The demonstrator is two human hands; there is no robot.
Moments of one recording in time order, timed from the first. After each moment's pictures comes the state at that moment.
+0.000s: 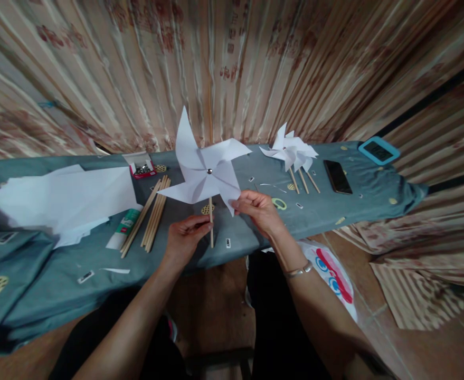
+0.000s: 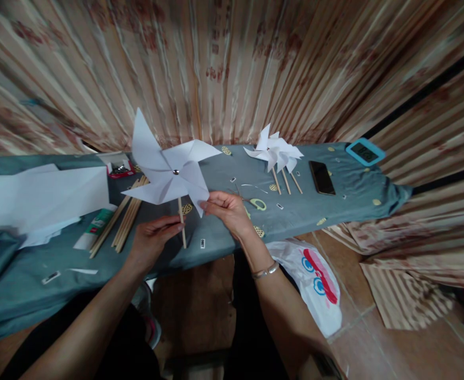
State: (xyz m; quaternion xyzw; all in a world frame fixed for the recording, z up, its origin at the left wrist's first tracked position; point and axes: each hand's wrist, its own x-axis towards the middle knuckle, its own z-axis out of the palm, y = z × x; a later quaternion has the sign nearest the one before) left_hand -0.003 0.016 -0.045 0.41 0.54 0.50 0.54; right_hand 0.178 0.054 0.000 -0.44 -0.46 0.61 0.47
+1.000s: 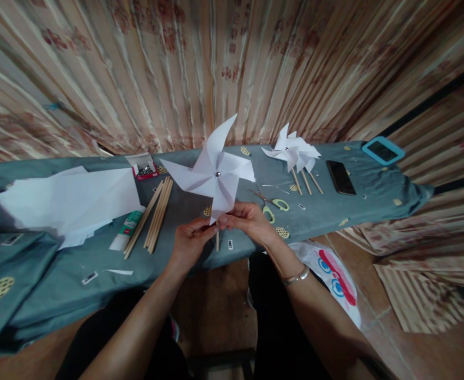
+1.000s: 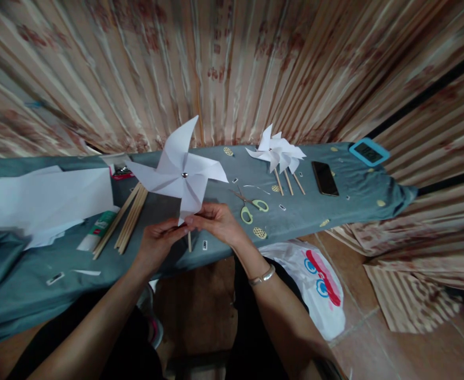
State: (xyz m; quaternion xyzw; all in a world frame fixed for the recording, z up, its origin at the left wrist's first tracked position) left_hand 0.003 0.013 -0.036 0.43 0.51 0.48 0.57; right_hand 0.162 0.046 -0.009 -0.39 -0.51 0.66 0.39
